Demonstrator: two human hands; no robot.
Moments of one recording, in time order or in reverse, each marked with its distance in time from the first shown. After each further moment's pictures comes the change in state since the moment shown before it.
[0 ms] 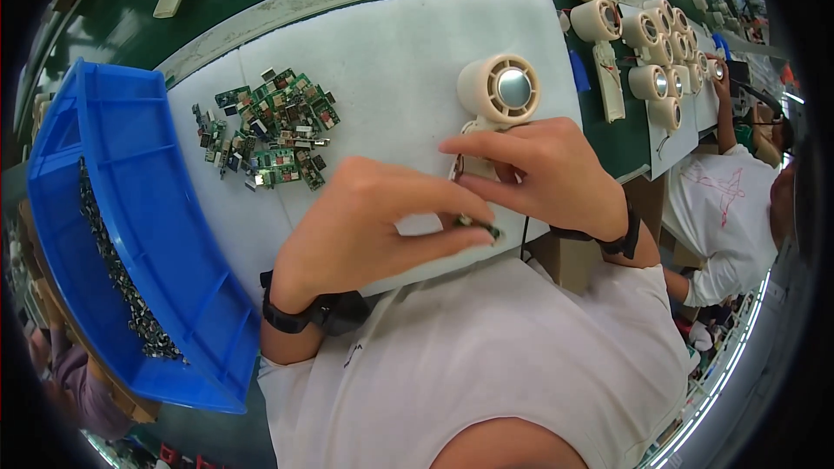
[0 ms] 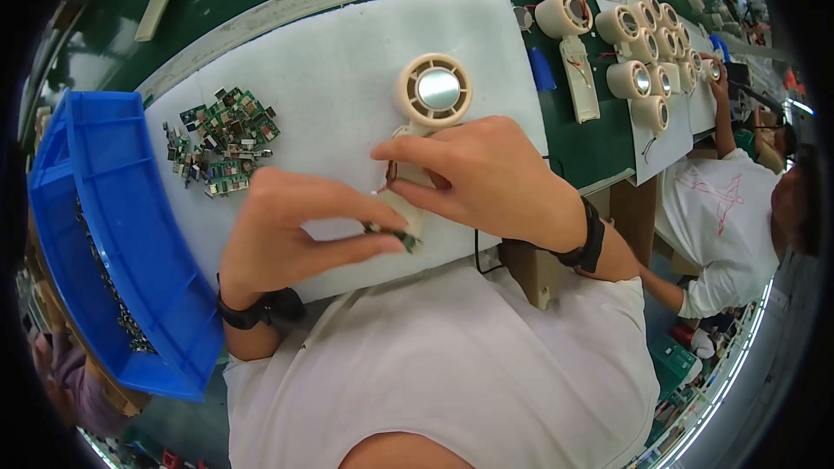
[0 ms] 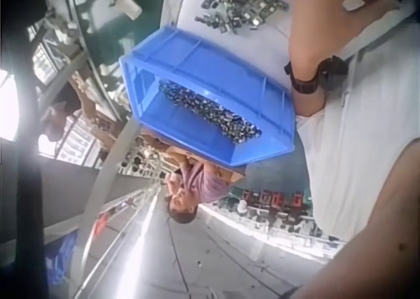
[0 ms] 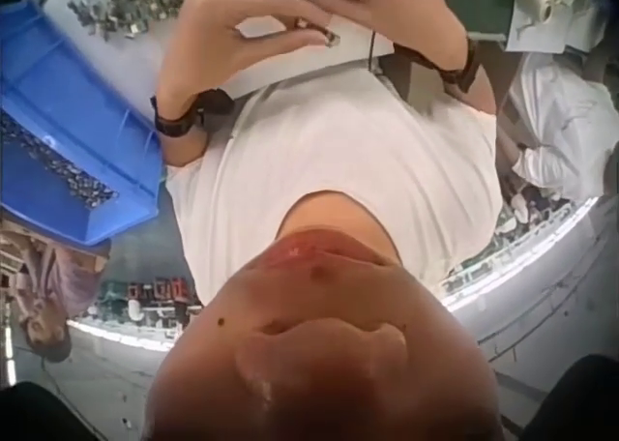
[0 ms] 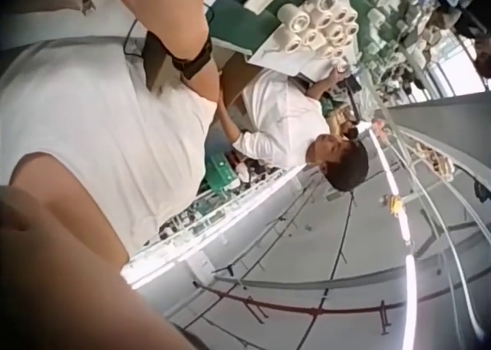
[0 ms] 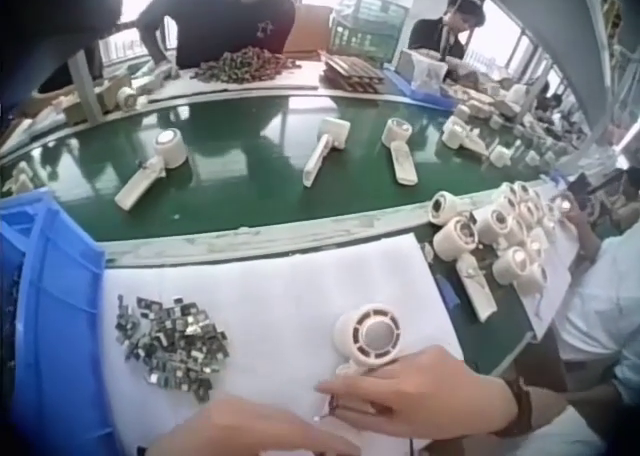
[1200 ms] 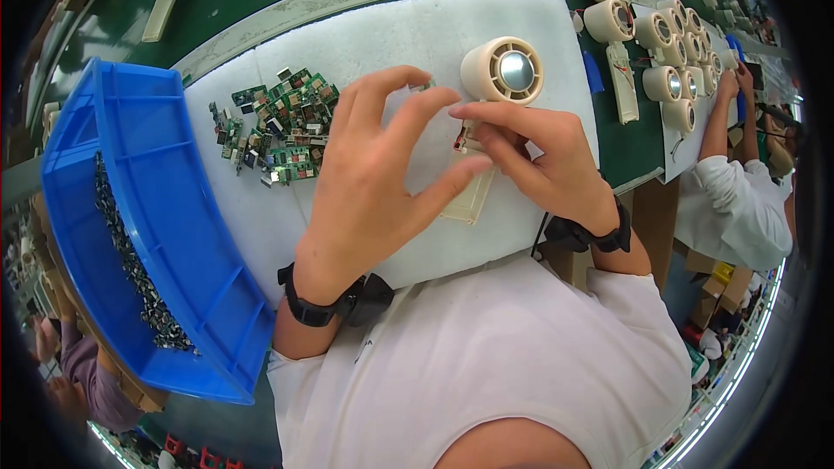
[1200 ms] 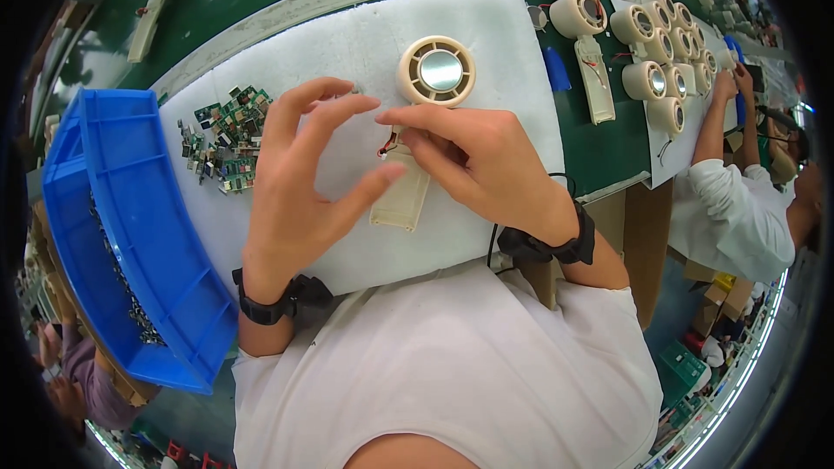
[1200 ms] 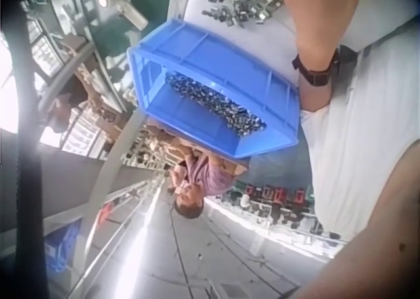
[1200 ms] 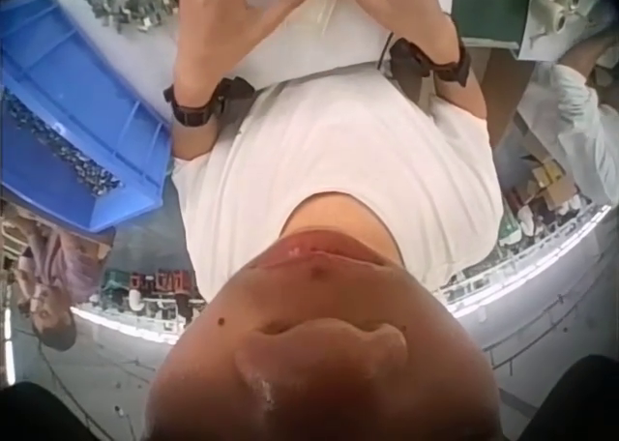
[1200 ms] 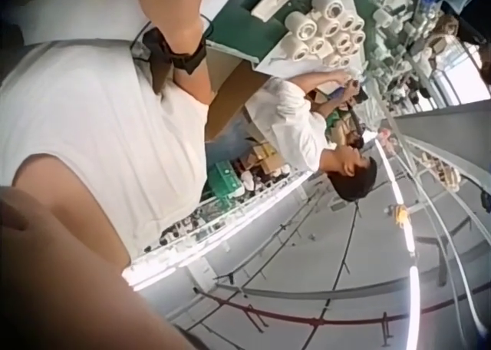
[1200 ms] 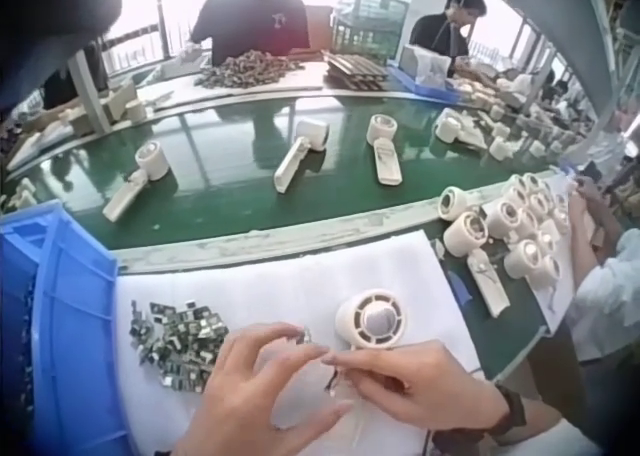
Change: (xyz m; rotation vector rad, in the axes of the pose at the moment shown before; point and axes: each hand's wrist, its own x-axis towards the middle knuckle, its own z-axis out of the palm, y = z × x) left_hand 0.012 -0.015 0.008 0.645 0.406 0.049; right_hand 0.003 0.016 0.031 0.332 0.255 0.063
